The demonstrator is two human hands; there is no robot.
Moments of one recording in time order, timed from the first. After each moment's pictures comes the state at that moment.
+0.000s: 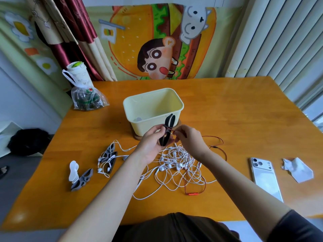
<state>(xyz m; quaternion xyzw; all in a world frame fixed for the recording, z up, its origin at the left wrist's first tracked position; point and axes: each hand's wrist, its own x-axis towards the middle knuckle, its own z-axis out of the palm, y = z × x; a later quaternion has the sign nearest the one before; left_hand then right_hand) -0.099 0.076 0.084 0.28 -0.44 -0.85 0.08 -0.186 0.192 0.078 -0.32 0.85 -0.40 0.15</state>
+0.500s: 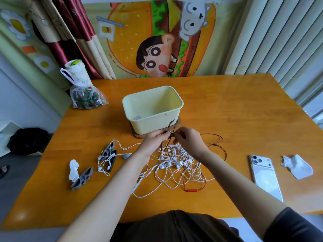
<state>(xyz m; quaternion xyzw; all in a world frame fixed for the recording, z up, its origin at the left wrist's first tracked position) -0.095 0.075 0.079 0.33 -0.69 -0.65 -0.01 -0.184 0.193 0.069 -0.32 0.85 -0.38 0.16</state>
